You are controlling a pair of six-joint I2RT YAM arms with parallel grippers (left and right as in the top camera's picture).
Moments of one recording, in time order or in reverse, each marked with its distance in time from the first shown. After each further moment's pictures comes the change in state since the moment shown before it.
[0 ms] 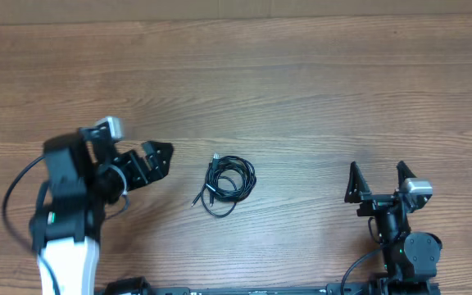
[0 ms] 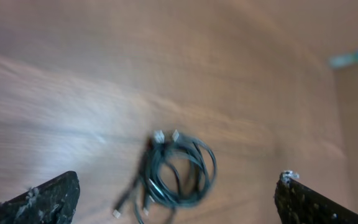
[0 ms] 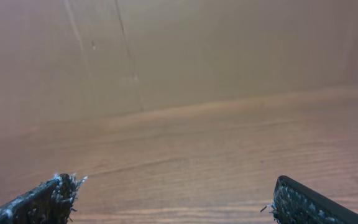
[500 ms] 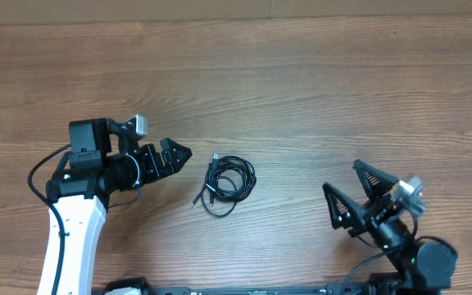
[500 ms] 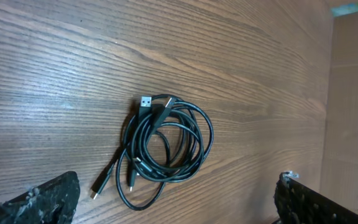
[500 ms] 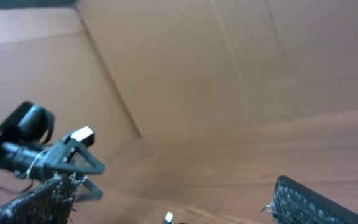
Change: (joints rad) left arm -0.046 0.212 0.000 -0.004 0.095 0.040; right arm 0.007 0.066 0.142 0.032 -0.511 0.347
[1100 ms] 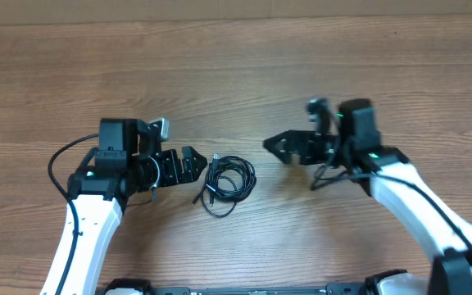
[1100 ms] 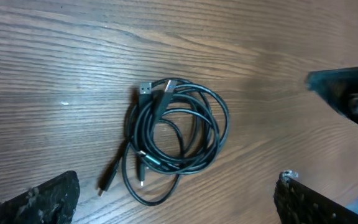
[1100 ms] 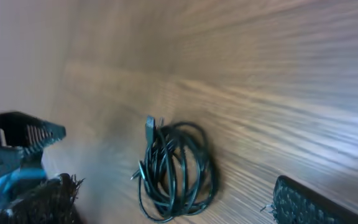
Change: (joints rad) left arm -0.171 0.003 0.000 0.004 -0.155 0.027; right arm 0.243 1.389 0.669 -0.249 -0.128 -0.151
